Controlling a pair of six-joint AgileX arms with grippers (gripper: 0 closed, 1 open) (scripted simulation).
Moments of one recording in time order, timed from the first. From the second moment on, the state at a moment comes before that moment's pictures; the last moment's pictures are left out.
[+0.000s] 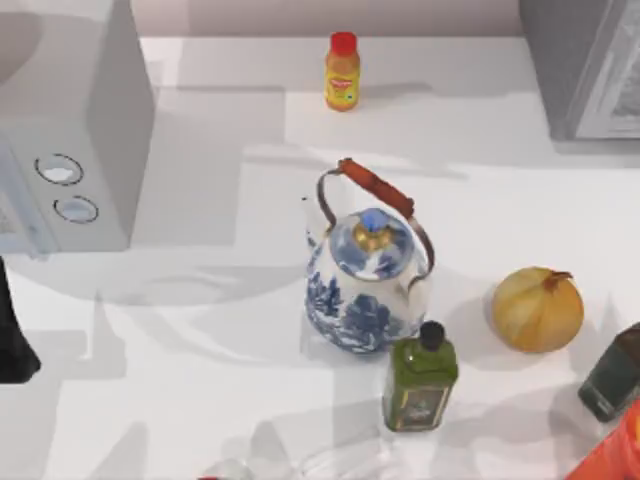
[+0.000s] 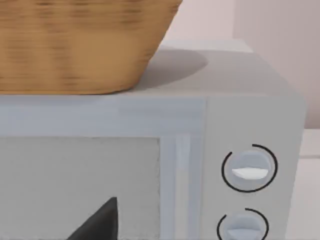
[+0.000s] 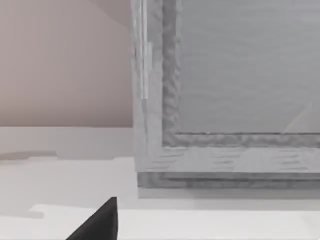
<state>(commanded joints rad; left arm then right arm) 0.00 0.00 0.00 0.00 0.00 0.00 0.00 0.00 0.00 0.00 0.00 0.00</state>
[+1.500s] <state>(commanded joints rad) 0.44 1.36 0.88 0.47 0.47 0.02 0.00 0.00 0.00 0.00 0.00 0.00</state>
